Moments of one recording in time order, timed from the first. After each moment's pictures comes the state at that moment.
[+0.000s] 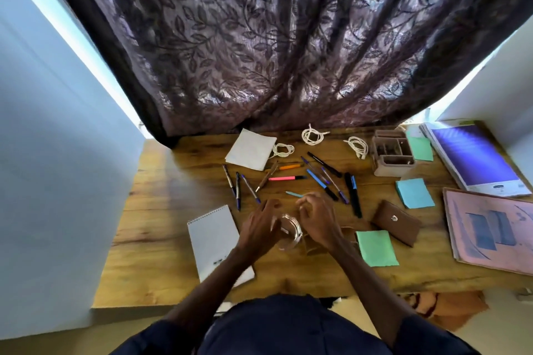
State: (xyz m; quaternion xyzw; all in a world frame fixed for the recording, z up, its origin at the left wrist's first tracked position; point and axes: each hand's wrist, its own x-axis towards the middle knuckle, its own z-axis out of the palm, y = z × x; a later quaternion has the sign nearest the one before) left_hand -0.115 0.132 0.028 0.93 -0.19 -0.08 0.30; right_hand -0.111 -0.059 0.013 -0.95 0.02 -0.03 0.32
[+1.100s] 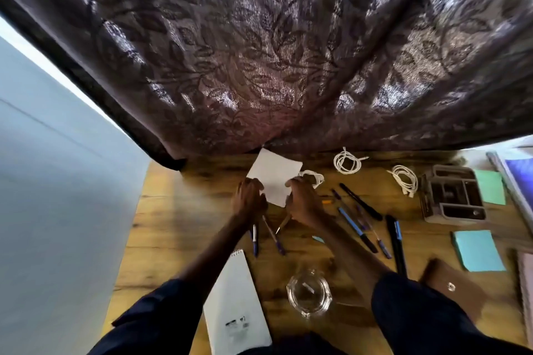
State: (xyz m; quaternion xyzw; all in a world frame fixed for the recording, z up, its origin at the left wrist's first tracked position) left_hand 0.118 0.185 -0.024 0.96 0.01 -0.10 0.24; right_hand 0.108 0.011 -0.022 -0.95 -0.03 0.10 0.31
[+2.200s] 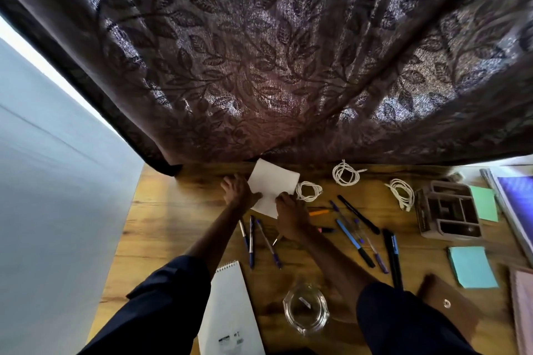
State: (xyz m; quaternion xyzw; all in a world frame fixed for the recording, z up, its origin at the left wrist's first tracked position) left_hand 0.186 0.197 -0.055 0.94 0.16 -0.25 0.16; right_hand 0.112 0.038 -0.040 -0.97 -0.11 0.20 0.09
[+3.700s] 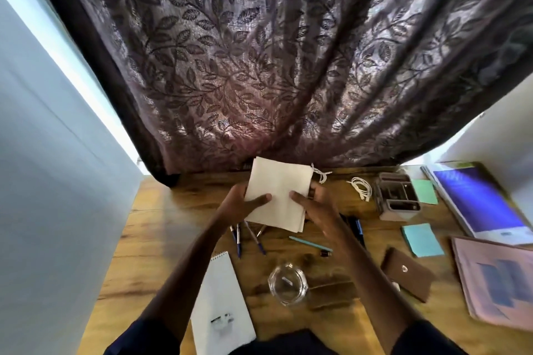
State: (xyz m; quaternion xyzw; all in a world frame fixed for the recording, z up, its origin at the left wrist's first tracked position) left_hand 0.043 0.177 0.114 0.81 -0.07 -0.17 0.56; right_hand 0.012 -0.042 0.104 -0.71 0.13 0.04 0.70
